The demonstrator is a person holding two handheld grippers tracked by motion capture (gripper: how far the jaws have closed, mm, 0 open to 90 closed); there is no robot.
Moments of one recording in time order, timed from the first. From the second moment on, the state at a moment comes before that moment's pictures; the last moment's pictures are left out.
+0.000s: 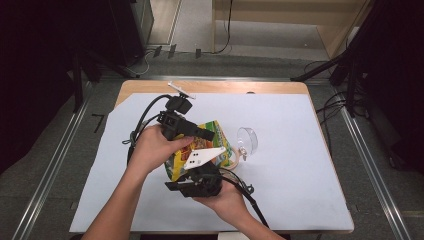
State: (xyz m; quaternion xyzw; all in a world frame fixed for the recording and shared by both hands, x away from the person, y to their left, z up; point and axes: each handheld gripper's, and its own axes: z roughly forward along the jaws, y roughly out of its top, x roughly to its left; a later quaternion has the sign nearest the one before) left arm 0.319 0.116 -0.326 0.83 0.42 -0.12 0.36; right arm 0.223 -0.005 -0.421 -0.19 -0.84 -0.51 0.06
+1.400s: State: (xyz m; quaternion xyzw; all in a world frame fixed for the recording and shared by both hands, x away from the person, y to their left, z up) left arm 0.323 0.108 -0.329 0.83 0.42 -0.12 0.35; right arm 0.222 -0.011 -0.420 -0.22 -0.82 -0.52 0.07
